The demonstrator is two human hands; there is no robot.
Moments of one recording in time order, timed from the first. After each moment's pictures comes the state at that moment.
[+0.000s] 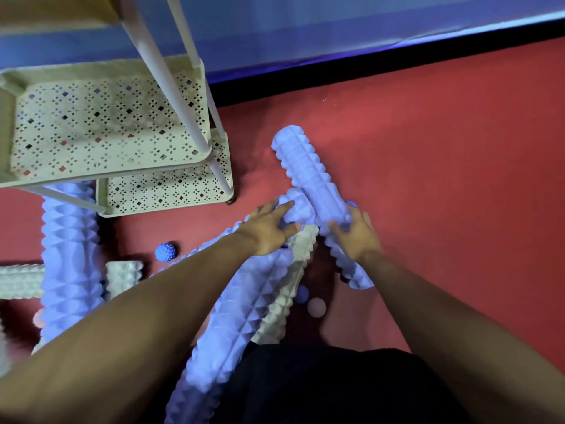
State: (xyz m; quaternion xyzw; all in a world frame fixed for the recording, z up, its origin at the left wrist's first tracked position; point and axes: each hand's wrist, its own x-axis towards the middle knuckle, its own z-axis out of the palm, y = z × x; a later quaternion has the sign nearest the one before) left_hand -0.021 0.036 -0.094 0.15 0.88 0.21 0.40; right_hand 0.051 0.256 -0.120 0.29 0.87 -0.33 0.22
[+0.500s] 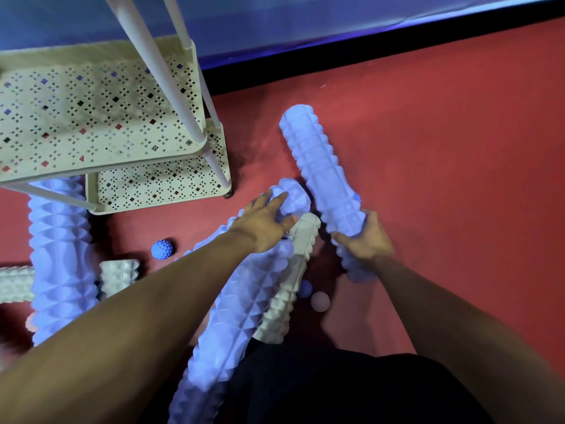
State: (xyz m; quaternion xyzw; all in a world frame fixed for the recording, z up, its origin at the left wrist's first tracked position) left_hand -0.021 0.025 -0.104 0.12 0.89 0.20 0.40; right_hand 0.078 0.273 -0.159 0.36 0.85 -0.34 0.18
